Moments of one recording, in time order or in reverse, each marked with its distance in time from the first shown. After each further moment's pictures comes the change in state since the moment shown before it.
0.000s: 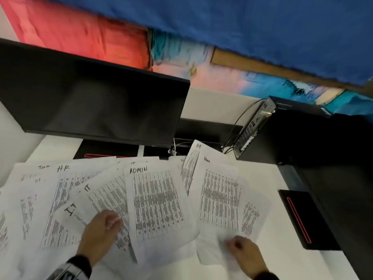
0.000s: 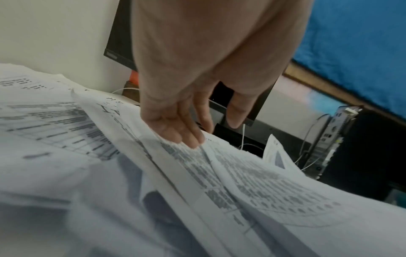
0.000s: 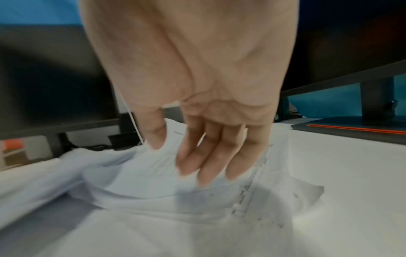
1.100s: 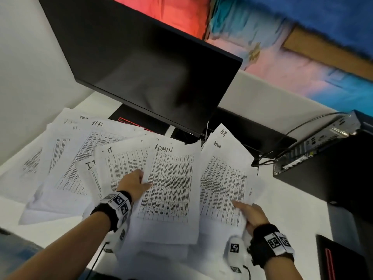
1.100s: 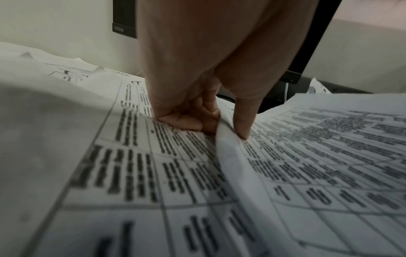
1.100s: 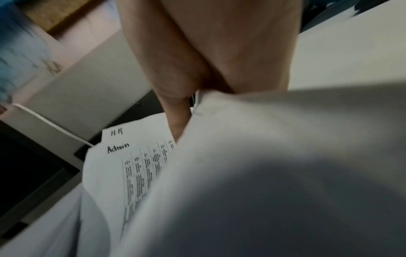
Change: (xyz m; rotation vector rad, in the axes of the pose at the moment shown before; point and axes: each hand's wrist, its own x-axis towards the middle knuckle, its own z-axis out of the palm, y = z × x) left_hand 0.071 0.021 0.071 0.155 0.058 -0.292; right_hand 0.146 -0.080 -0.049 0.750 -0.225 0.133
